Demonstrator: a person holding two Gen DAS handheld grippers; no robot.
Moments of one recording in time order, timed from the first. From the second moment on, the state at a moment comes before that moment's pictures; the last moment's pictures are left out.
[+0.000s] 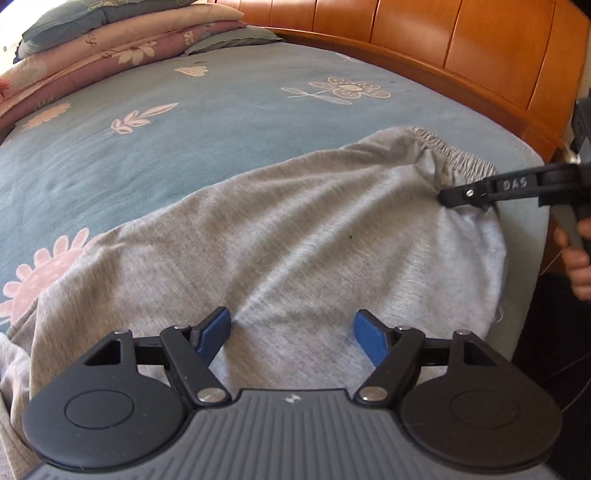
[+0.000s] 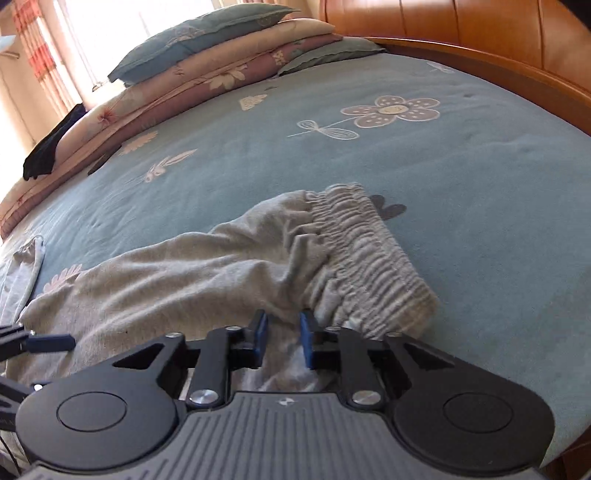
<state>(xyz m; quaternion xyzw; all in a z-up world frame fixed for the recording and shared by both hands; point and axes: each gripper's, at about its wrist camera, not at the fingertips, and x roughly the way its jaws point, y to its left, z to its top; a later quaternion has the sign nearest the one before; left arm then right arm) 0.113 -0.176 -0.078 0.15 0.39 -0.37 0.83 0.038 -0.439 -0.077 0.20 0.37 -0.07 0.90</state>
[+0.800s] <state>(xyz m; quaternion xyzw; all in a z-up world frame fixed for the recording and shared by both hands) 0.036 -0.153 -0.072 0.14 0.42 -0.36 0.82 0.027 -0.351 -0.087 0.09 0.39 -0.02 0.92</state>
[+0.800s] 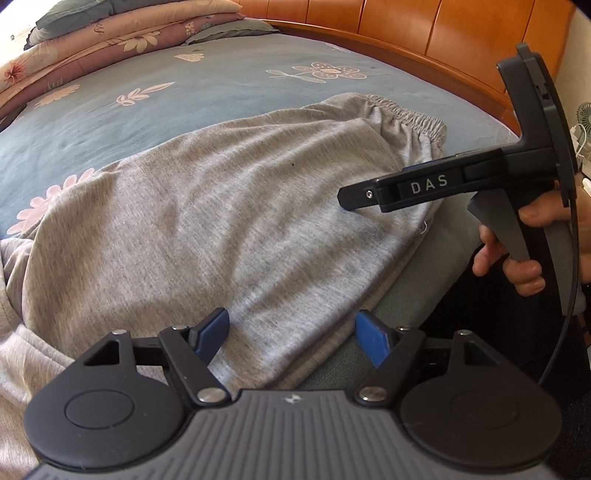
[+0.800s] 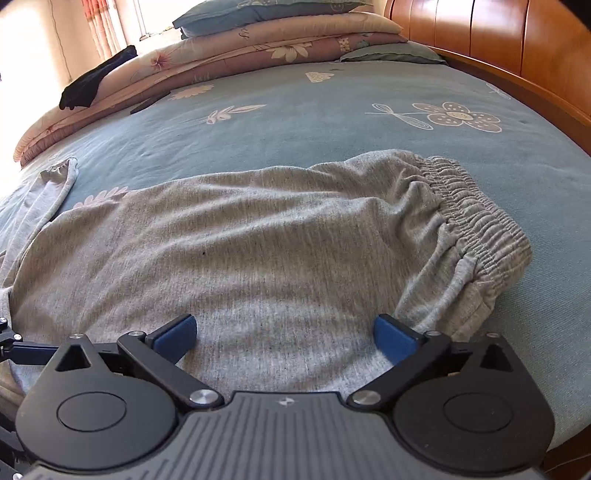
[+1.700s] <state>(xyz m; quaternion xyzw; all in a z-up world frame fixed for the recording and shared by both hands) -0.021 -0.151 -0.045 0.50 0.23 -0.38 0.74 -0.032 -0.400 -0.105 0.24 0.23 0.11 0.94</state>
